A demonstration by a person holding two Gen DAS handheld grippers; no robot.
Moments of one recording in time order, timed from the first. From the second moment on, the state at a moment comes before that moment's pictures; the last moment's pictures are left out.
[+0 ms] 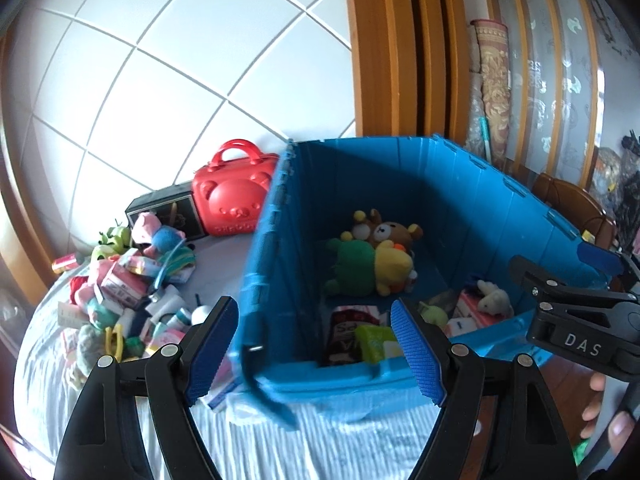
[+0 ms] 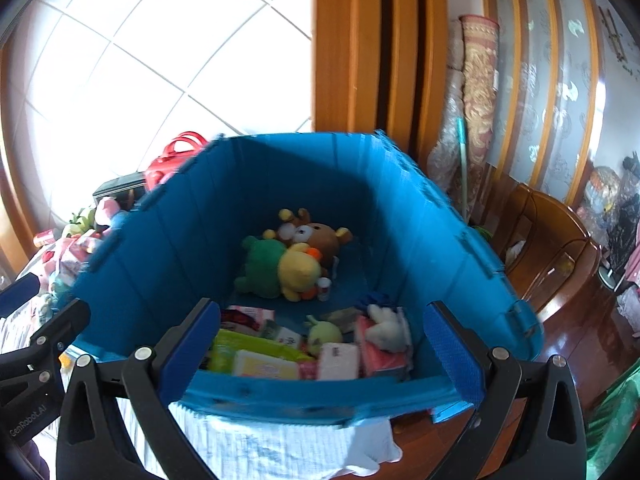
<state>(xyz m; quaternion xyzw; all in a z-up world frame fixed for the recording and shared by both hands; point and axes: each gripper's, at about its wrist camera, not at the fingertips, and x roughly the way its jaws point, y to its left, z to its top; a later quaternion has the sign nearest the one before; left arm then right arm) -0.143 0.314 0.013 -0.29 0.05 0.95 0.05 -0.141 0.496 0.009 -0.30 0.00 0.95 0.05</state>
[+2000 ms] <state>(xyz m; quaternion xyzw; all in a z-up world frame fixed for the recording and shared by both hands) -0.236 -0.288 -0.273 -0.56 0.05 0.82 -0.09 -0.246 -0.065 -0.257 -0.55 -0.01 0.83 -0.06</state>
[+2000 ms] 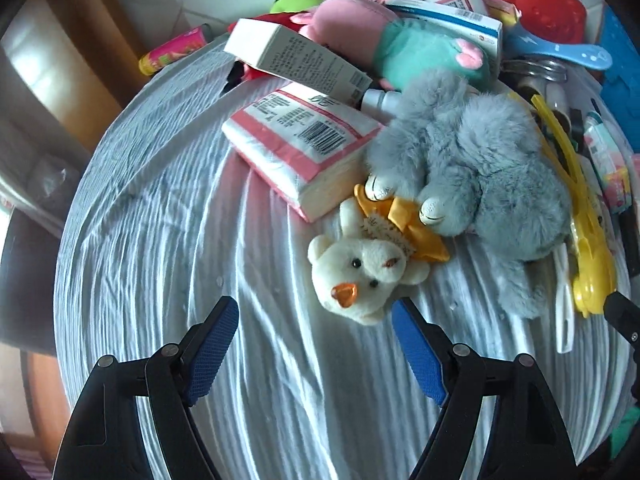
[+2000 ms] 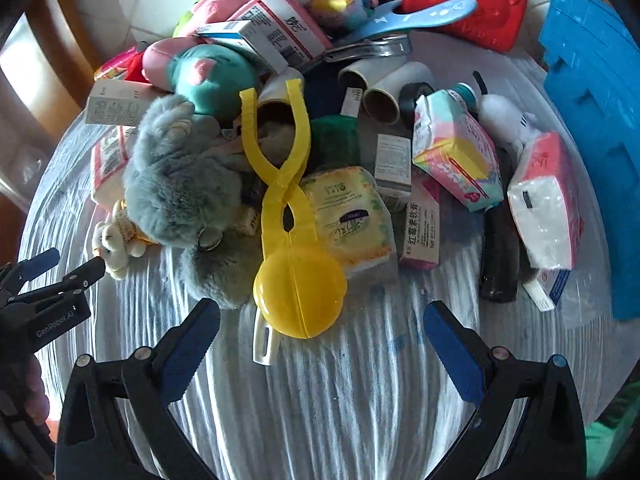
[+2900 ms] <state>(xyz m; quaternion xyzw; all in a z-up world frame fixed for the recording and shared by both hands) -0.238 -0.262 -0.301 -0.54 0.04 0.84 -0.04 -0.263 -0.075 -0.295 -0.53 0.03 0.85 -0.04</state>
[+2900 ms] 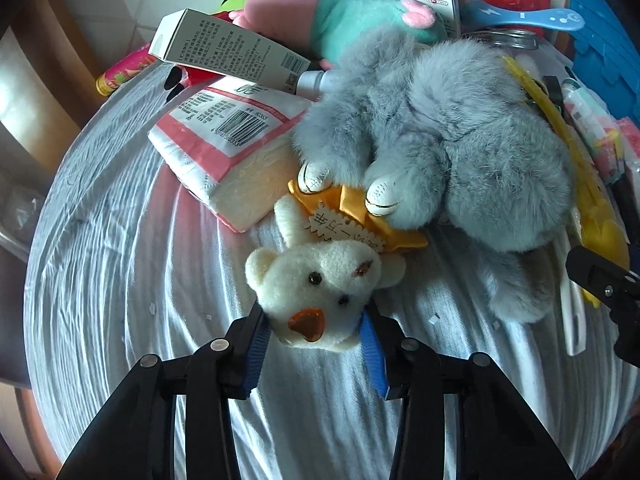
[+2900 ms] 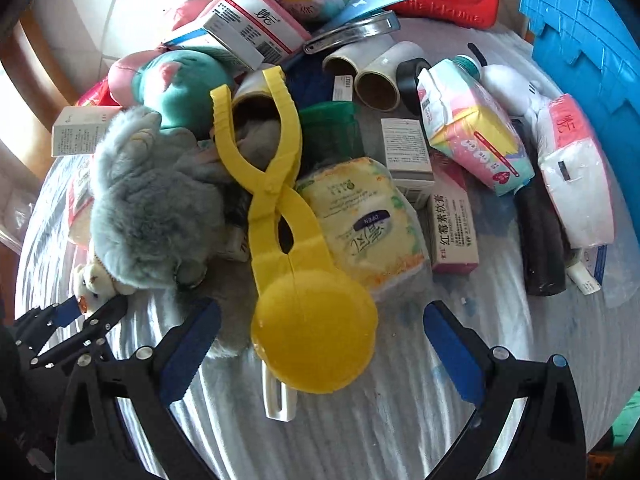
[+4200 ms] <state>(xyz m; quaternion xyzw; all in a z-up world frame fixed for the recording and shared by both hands) -0.199 -0.223 -0.135 -0.38 0.01 0.92 -0.06 -0.236 -0.067 -0.134 -0.37 -0.03 0.93 -0.09</state>
